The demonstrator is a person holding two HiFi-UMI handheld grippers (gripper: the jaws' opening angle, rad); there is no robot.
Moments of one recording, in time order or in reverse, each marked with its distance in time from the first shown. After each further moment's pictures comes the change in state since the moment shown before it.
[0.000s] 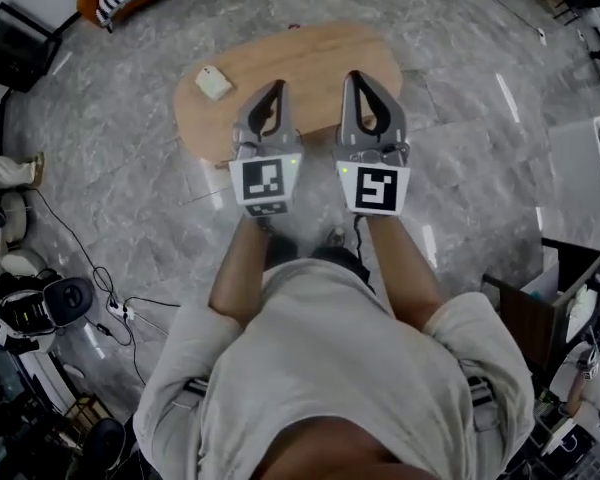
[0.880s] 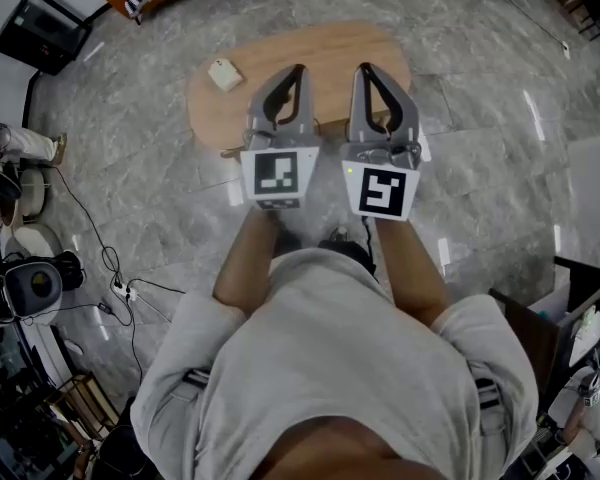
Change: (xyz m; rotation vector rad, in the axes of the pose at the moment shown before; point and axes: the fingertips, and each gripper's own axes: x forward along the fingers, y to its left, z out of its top) left arm -0.014 -0.081 0.049 0.097 -0.093 0.017; right arm -0.057 -0.045 0.032 -0.052 -0.089 0.025
